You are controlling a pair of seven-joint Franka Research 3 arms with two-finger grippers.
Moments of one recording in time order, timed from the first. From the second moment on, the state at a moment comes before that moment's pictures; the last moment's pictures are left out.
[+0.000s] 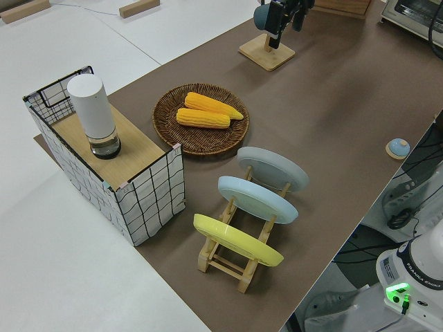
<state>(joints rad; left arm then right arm) 0.06 -0.01 -0.09 -1.60 -0.02 1.57 -0.04 0.14 0.41 -0.03 -1.44 -0.01 2.02 1.12</state>
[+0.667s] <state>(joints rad) 0.06 -0.01 -0.09 -1.60 -0.02 1.57 -0.04 0.04 0.41 0.02 -1.43 0.00 2.04 1.01</state>
